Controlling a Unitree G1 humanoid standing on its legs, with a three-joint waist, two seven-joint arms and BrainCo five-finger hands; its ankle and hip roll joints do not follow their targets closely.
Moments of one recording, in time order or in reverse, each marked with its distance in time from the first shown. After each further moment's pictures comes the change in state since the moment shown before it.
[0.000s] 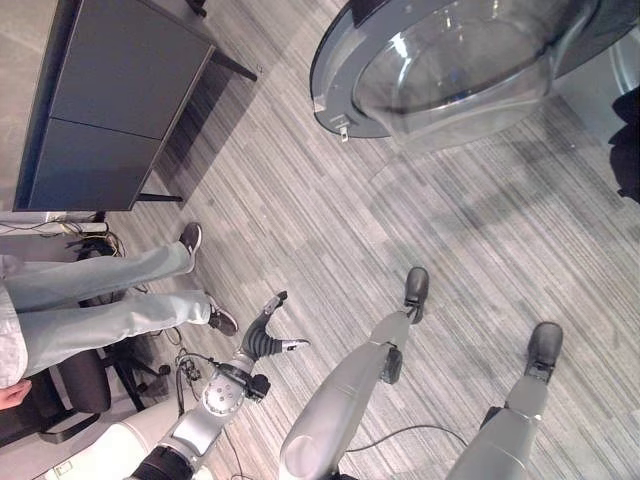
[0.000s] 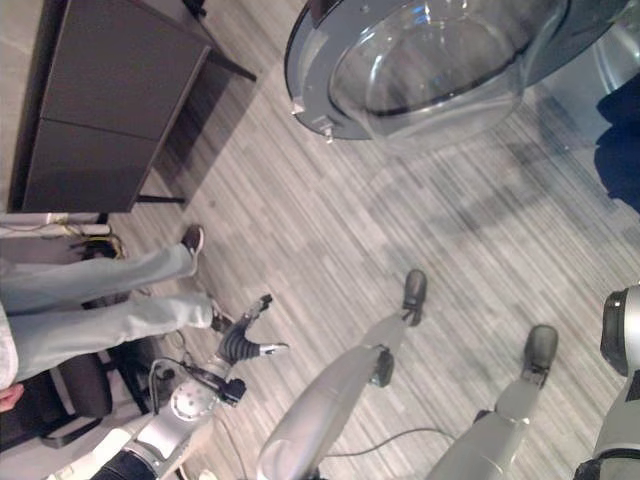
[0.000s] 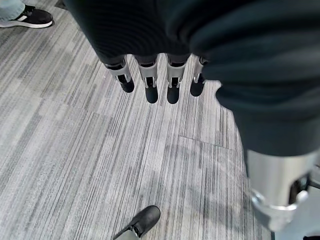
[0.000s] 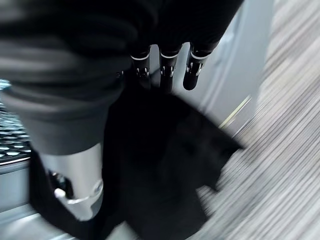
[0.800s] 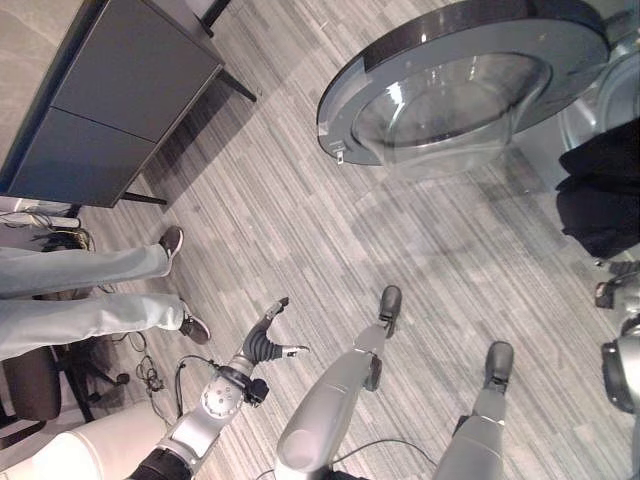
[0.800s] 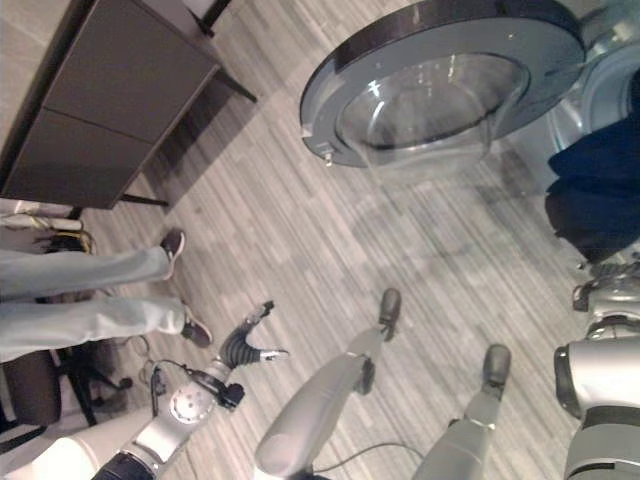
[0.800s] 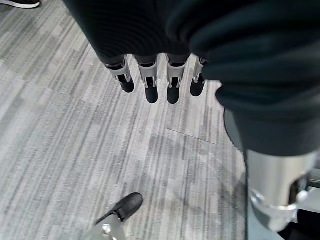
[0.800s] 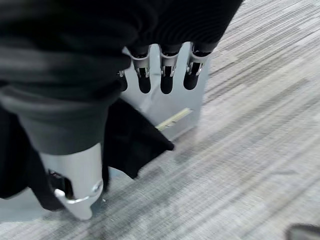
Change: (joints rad) left arm 0.009 0.001 0.002 -0.004 0.039 0.032 -0.036; right arm 0.390 0.109 -0.134 0.007 -0.115 0.010 0.054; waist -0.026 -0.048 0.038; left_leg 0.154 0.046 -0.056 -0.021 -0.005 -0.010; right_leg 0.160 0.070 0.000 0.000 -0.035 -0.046
